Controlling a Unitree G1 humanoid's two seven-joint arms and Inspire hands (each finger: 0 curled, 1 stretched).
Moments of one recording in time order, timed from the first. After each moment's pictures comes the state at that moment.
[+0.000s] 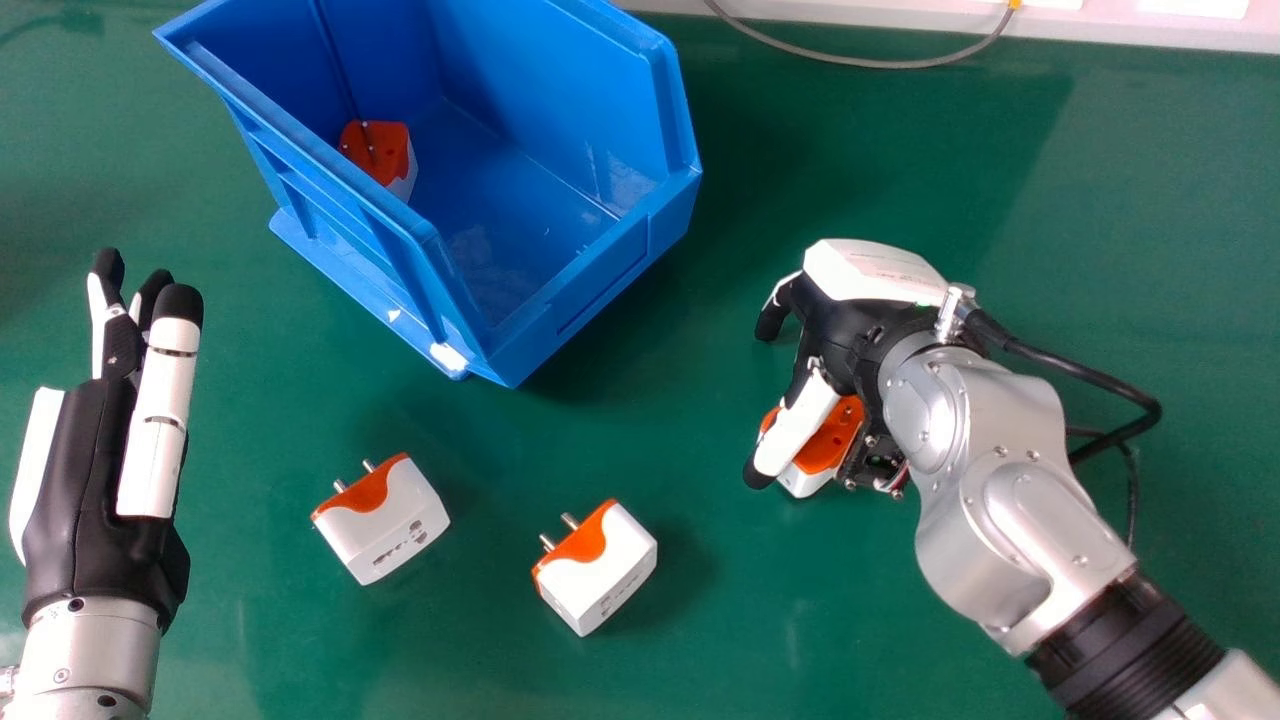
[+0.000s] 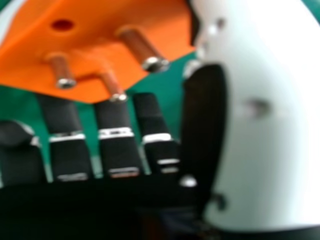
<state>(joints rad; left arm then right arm) 0.23 0.19 0.33 -0.18 -0.16 -0.01 -0.13 -0.57 -0.30 0.55 0.22 -0.87 0.57 0.46</state>
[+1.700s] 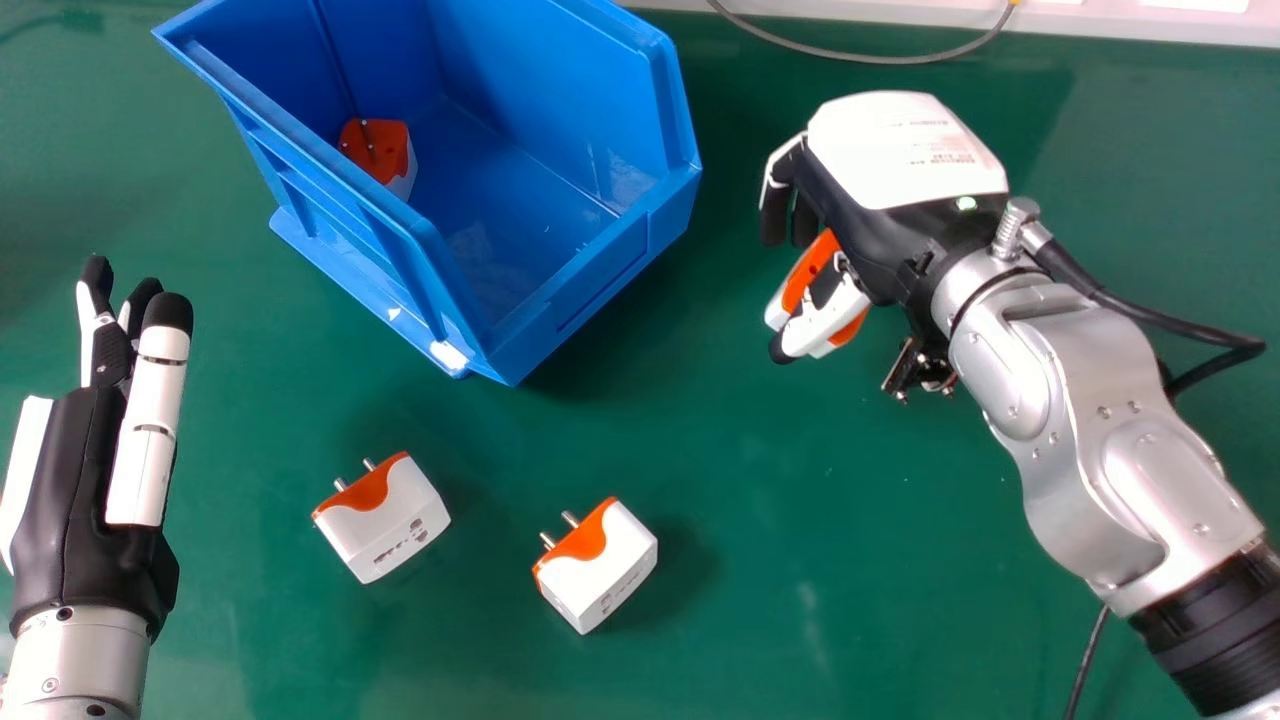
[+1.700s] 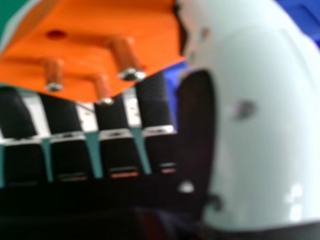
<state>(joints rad) 0.25 0.20 0.34 -0.18 -0.16 -0.03 -0.13 -0.57 -0.43 0.45 0.07 -0.88 0.25 0.27</state>
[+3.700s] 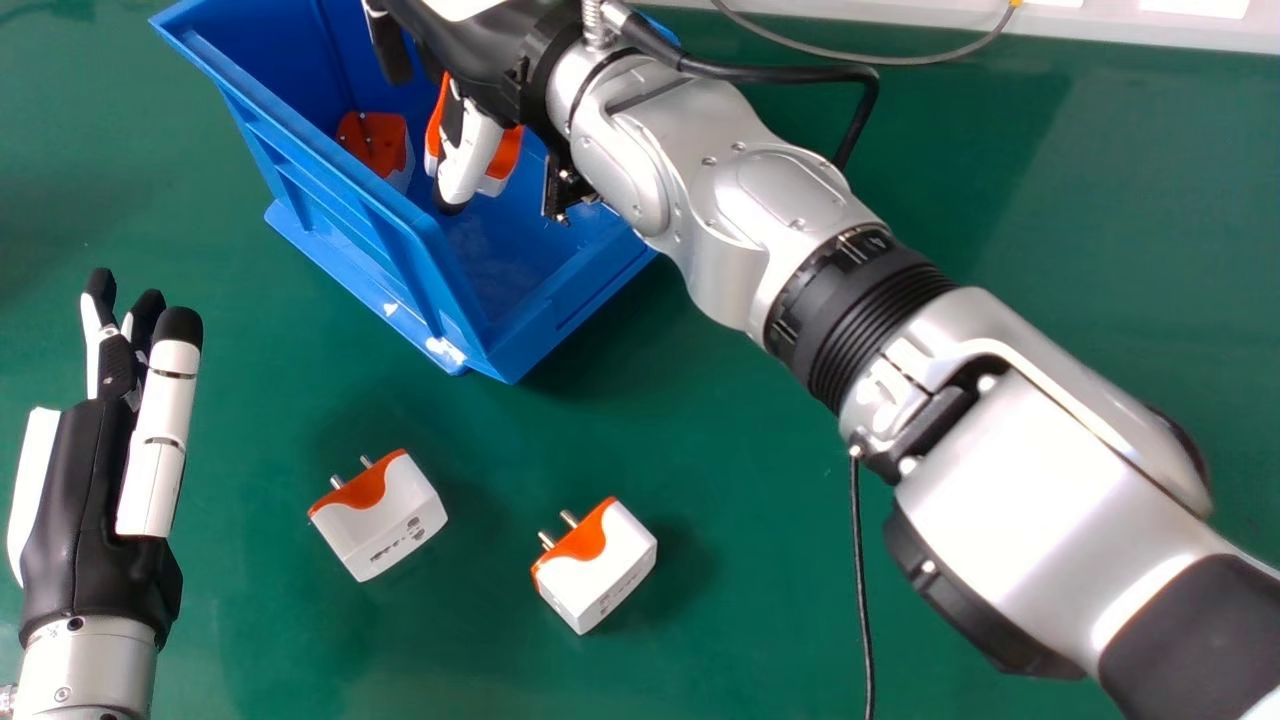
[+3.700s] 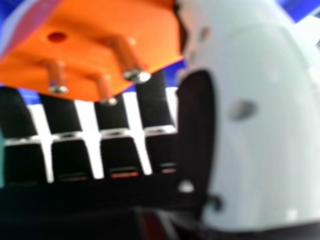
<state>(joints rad) 0.25 0.19 0.32 -0.14 -0.13 -0.08 -0.11 -1.37 0.12 0.61 1.20 -0.84 -0.06 -0.09</state>
